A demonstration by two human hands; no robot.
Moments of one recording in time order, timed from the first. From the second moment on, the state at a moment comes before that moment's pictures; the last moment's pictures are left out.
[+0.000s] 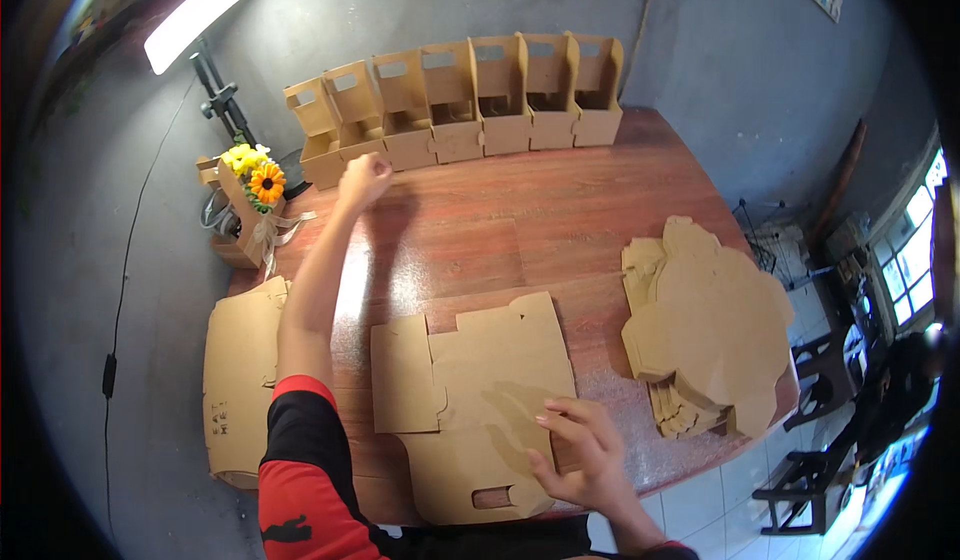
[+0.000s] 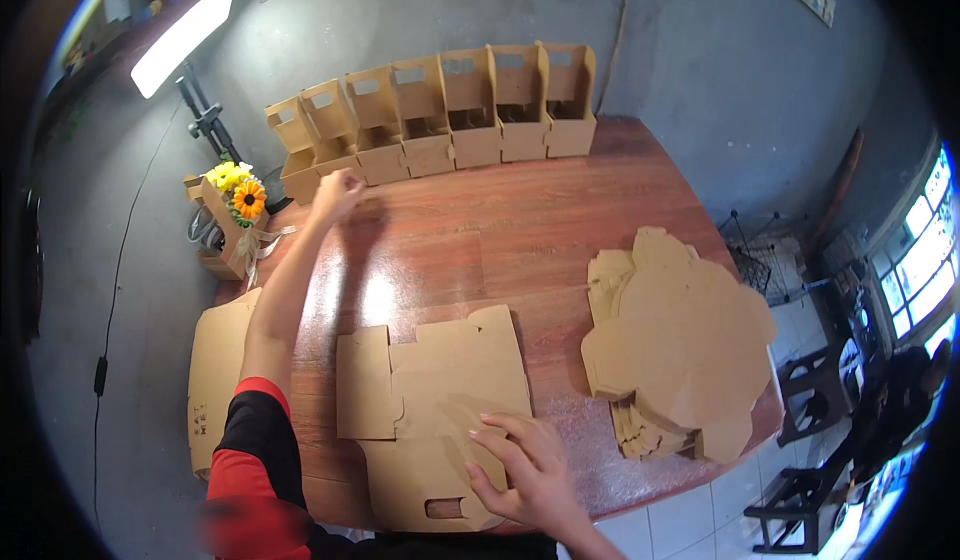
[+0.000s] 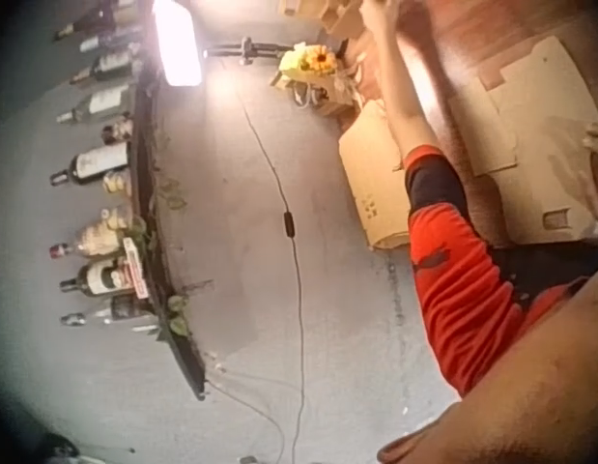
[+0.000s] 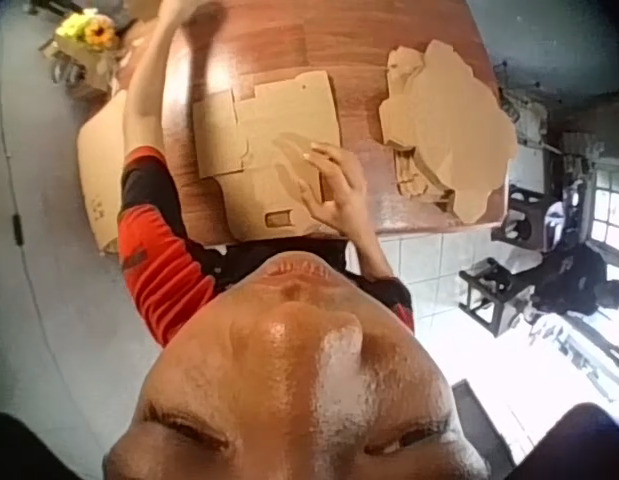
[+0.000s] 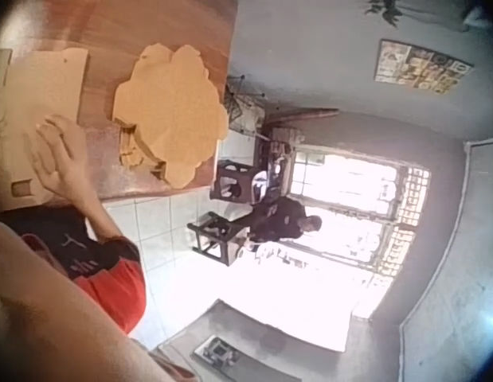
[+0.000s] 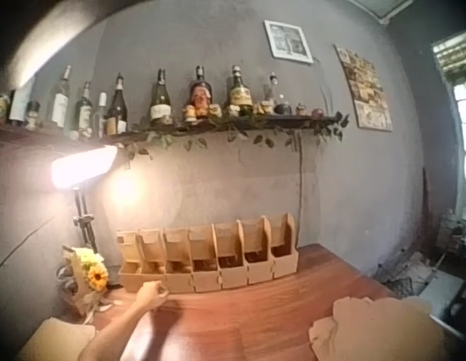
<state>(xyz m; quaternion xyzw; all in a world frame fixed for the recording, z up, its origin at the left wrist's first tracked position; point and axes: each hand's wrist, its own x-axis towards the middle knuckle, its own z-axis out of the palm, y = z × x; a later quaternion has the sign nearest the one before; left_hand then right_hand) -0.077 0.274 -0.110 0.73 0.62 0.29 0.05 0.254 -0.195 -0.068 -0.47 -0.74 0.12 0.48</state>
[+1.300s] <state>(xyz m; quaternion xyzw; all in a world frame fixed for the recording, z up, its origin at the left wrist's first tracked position) -0.117 0.253 -0.069 0.86 0.42 0.28 0.07 0.410 0.302 -0.099 -0.68 -0.39 0.24 0.57</state>
